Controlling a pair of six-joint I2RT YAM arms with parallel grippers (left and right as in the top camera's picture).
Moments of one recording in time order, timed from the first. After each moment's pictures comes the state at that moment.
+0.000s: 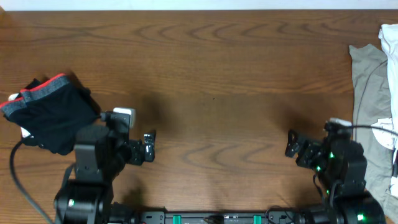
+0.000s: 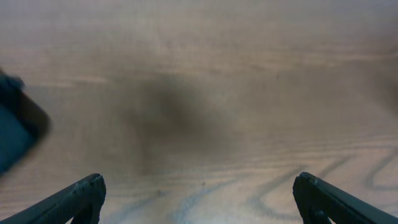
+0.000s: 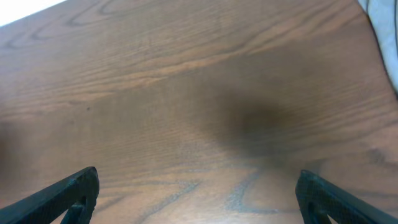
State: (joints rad) left arm -0.09 0.63 0.75 -0.81 0.17 -0.05; right arm 0.13 0.49 0.60 -0.79 0.06 0.44
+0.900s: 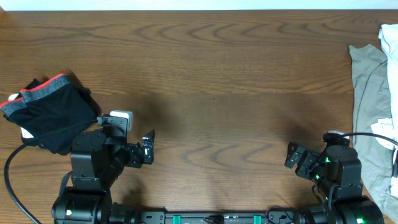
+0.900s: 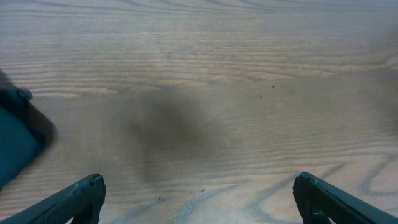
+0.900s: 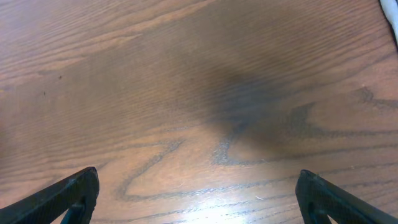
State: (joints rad) left arm -0.09 0.59 0.74 -0.81 0.17 -0.05; right arm 0.13 0.46 0.59 -0.95 0.06 0.49
